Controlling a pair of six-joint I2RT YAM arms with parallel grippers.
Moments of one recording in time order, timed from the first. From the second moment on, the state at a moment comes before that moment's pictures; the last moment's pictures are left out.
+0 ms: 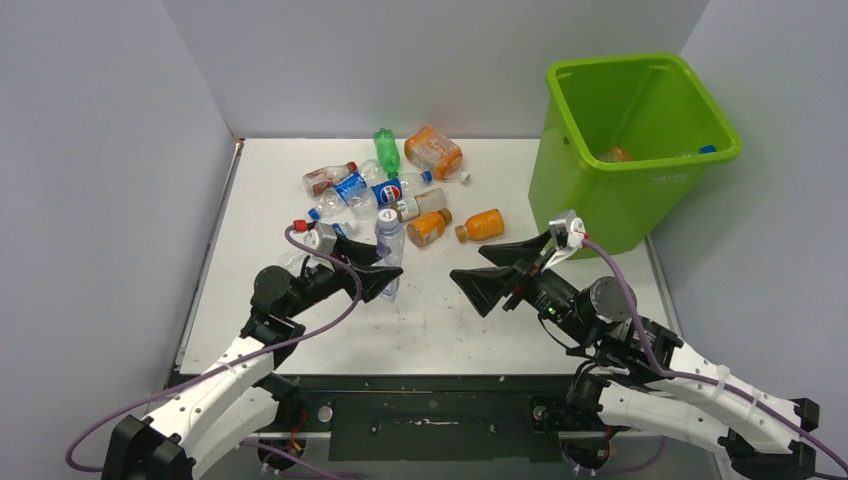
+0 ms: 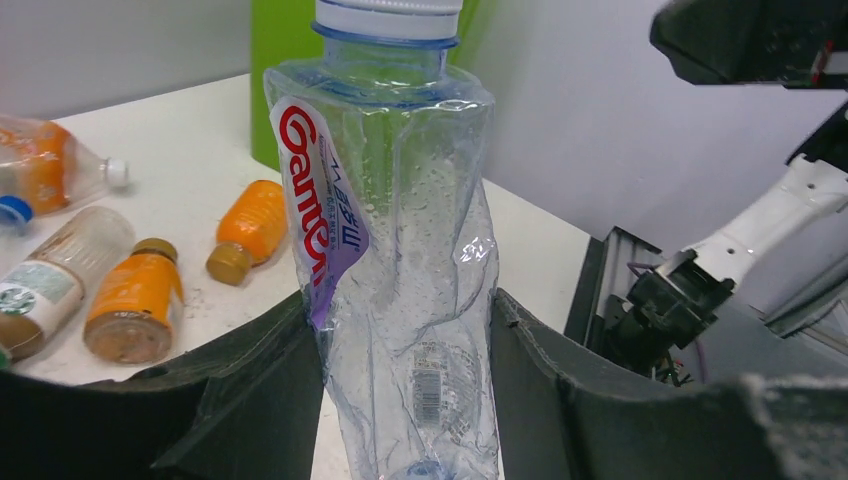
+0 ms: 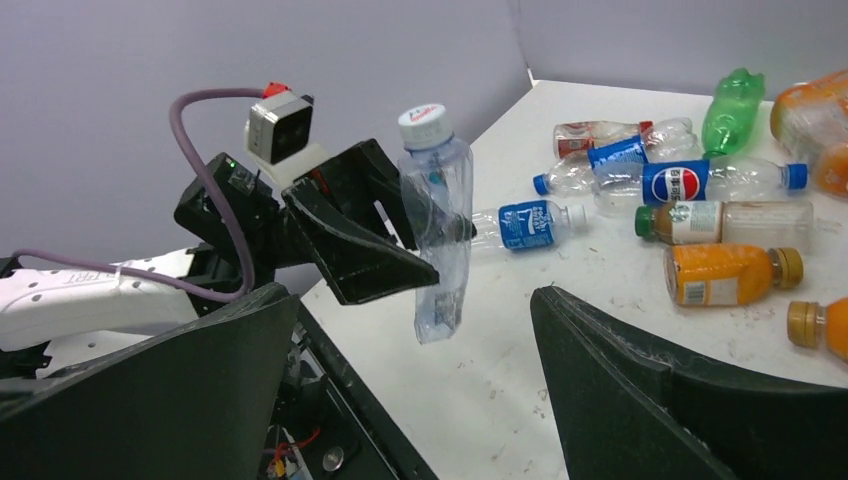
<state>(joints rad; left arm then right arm) -0.49 0.81 0.43 0.59 0.53 -0.43 1.08 0.63 0.83 -0.09 0.22 0.45</state>
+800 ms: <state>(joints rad) -0.62 0.76 0.40 0.66 0.63 -0.40 1.15 1.06 1.21 -0.06 0.22 0.32</state>
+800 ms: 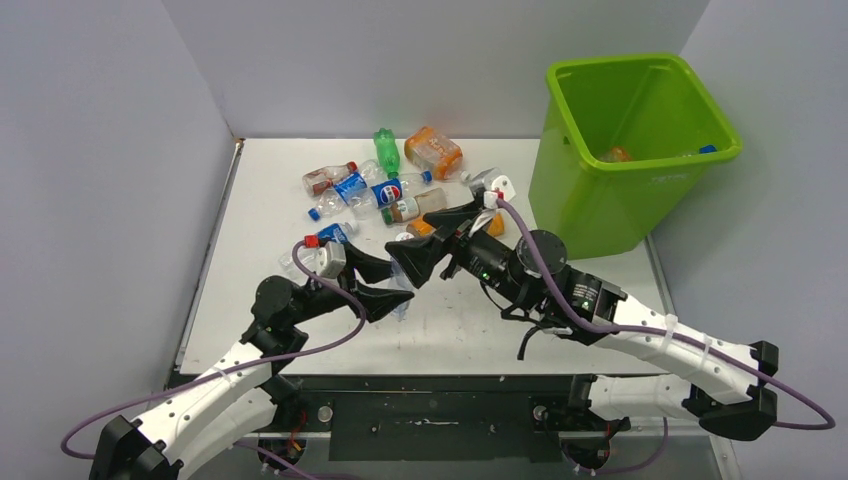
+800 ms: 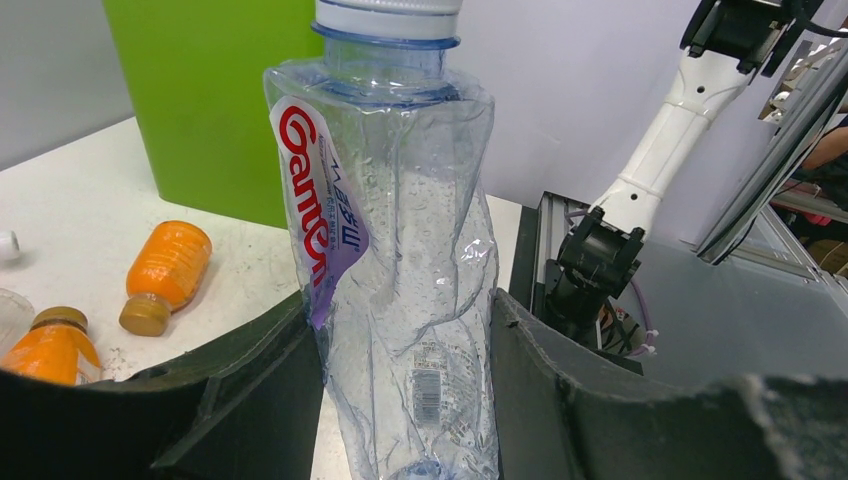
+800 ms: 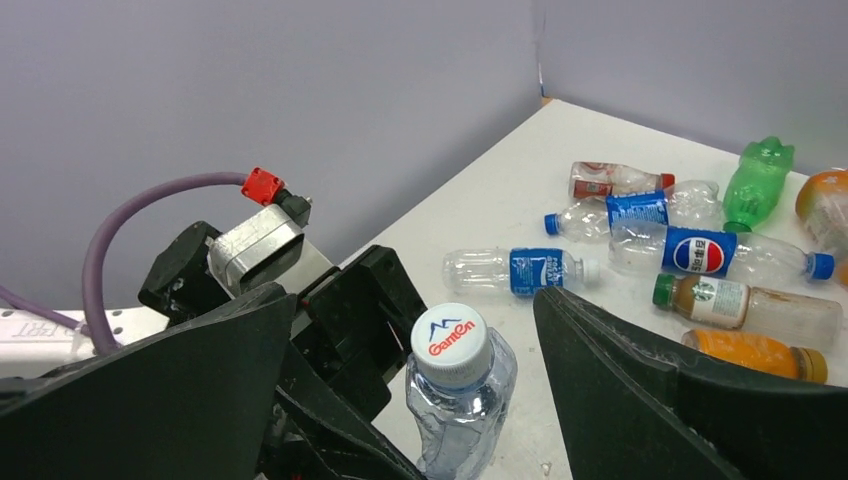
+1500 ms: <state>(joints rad) -0.65 0.74 0.41 0.60 0.60 -0.37 1.23 1.17 1.23 -0.19 0.45 0.28</state>
